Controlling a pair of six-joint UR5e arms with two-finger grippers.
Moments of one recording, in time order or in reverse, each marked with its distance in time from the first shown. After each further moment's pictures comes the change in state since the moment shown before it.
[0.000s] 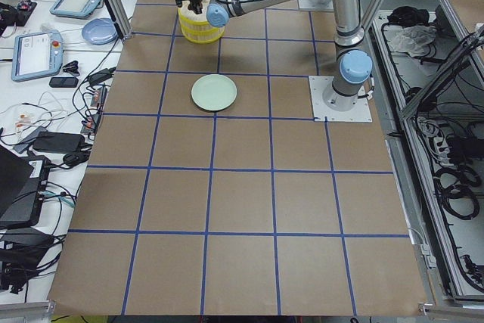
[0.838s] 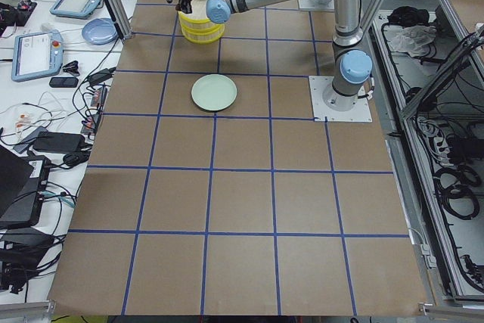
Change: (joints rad) left arm 0.079 0.072 0.054 -0.045 0.079 0.061; right arm 0.016 0.020 0.004 -0.006 0.001 0.017
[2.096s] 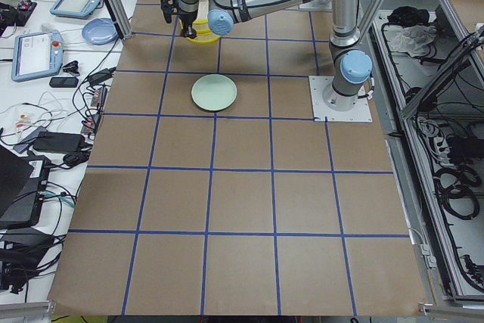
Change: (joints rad) left arm 0.100 0.011 -0.026 -0.145 0.126 0.244; right arm 0.003 0.002 -0.001 -0.004 0.012 0.006
